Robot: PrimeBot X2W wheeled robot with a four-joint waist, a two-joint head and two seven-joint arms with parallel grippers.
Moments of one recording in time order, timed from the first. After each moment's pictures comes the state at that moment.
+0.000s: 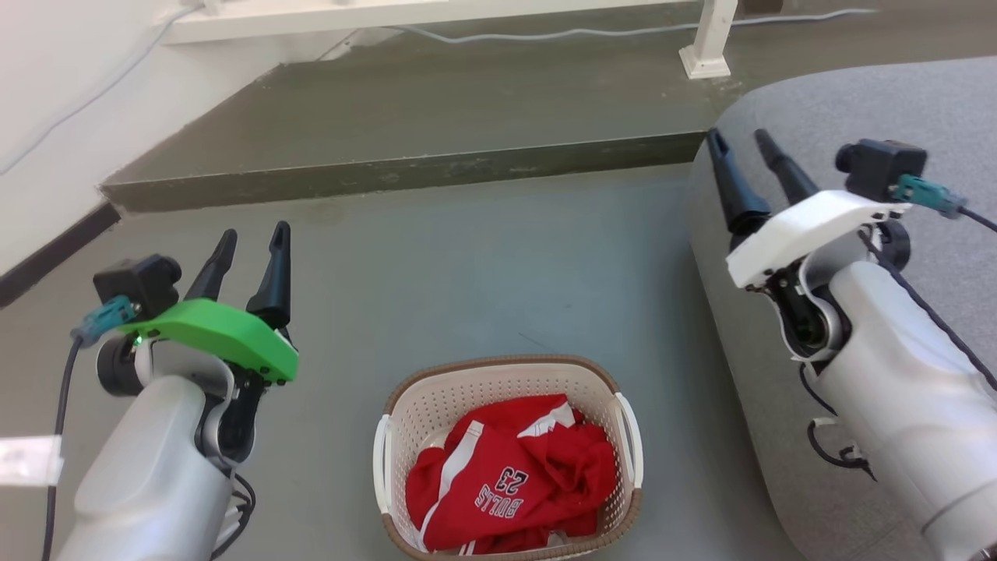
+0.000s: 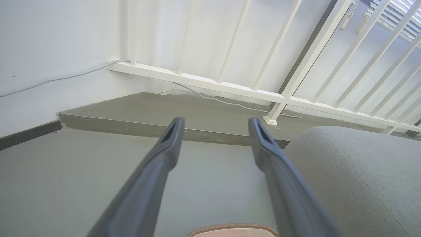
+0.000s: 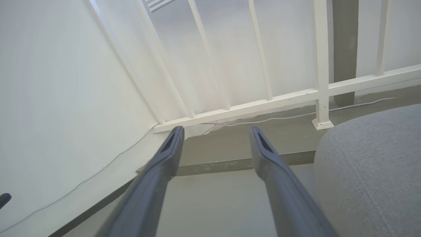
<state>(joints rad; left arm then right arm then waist) -0.53 0.20 -0.47 0.60 -0.83 -0.08 -0.25 -0.65 -0.24 0.57 0.66 0.82 0.04 -0.25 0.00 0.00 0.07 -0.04</state>
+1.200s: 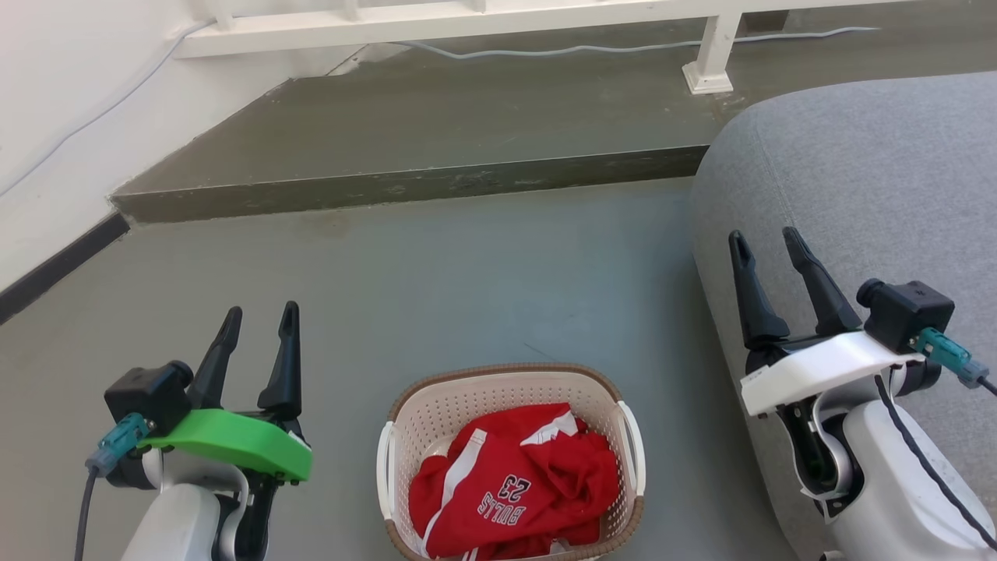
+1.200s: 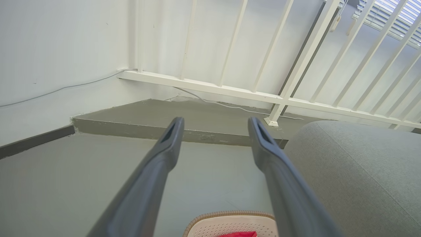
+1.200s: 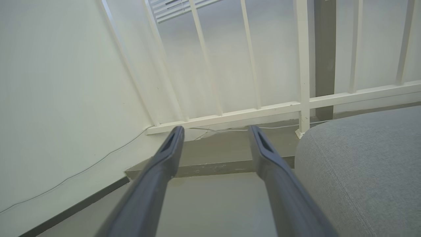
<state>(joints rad) -0.19 0.14 -0.26 0.28 -0.58 -0.07 -0.25 -0.20 -0.19 0.31 0.20 0.48 -0.02 -0.25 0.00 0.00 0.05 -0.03</state>
